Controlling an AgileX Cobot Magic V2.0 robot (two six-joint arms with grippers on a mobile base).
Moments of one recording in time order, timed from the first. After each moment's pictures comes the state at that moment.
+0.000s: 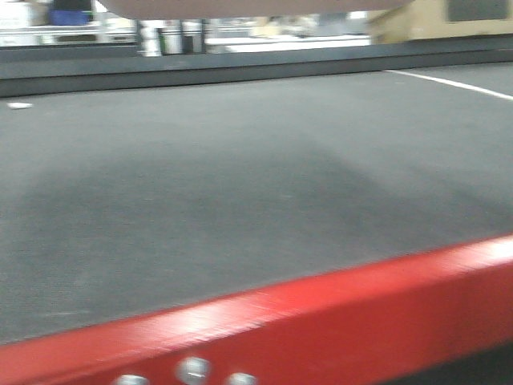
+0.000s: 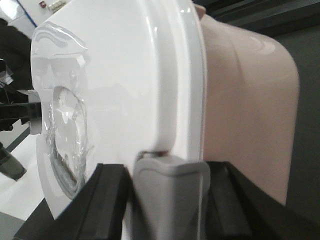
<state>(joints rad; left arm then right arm) 0.07 1.26 -1.37 -1.17 1.16 0.74 -0.19 1.10 -1.16 1.35 1.07 -0.86</state>
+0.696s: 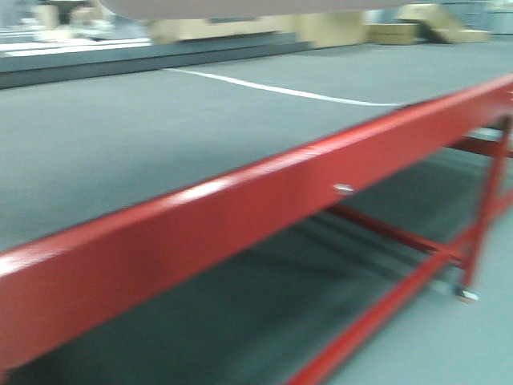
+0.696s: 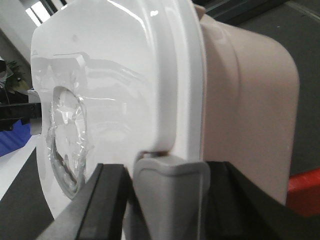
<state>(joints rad) 0.07 1.26 -1.37 -1.17 1.16 0.74 -0.19 1.10 -1.16 1.35 1.07 -0.86</state>
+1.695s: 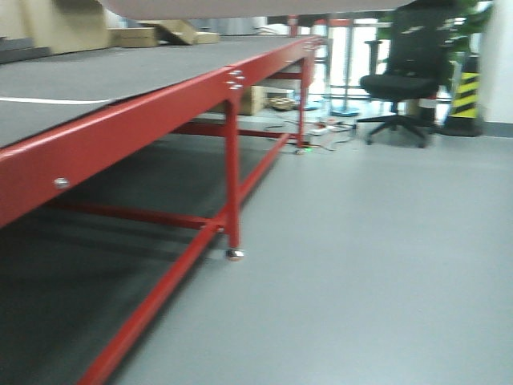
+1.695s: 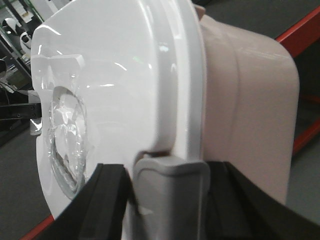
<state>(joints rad) 0.07 1.26 -1.37 -1.17 1.16 0.74 -0.19 1.10 -1.16 1.35 1.07 -0.86</state>
